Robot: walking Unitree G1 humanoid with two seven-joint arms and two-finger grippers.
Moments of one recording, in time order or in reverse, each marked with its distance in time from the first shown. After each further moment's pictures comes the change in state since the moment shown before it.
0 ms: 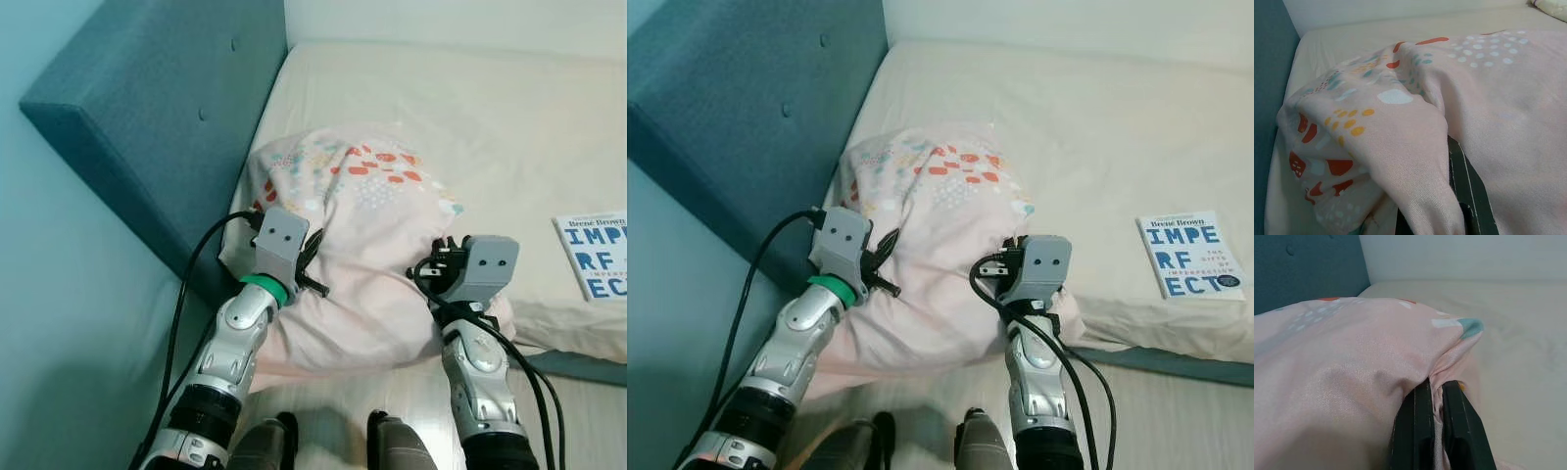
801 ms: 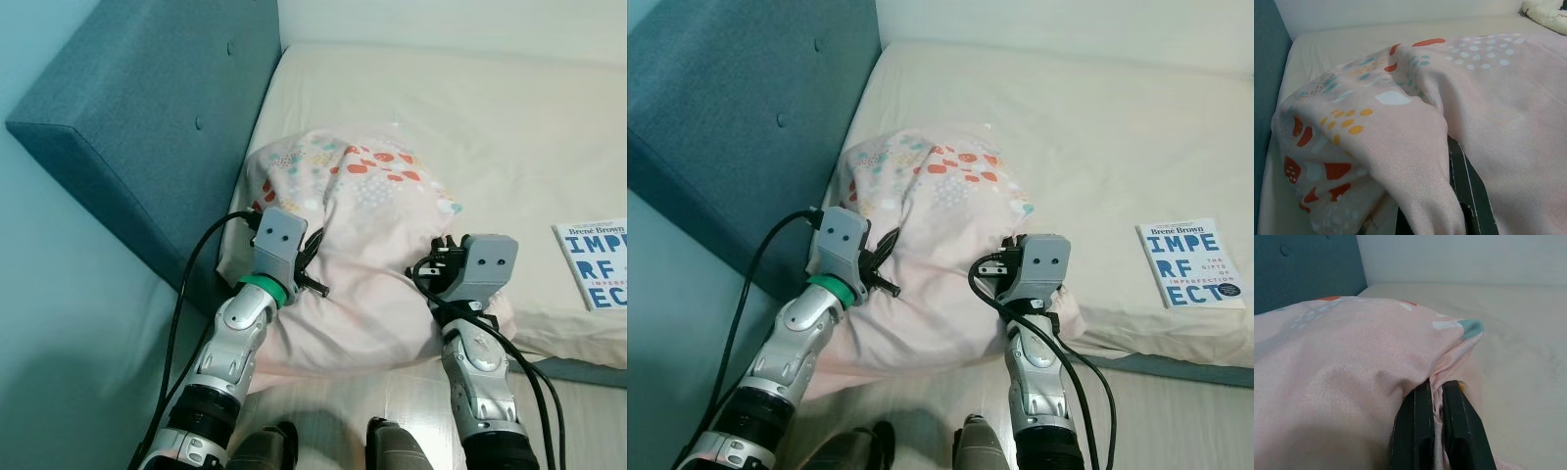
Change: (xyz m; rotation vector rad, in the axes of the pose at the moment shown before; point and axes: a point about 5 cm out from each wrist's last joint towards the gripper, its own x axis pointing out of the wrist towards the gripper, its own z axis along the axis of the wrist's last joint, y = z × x) left arm -0.001 0.001 0.000 -0.012 -0.013 -0.012; right arm 0.001 0.000 0.001 -0.003 -0.005 0.007
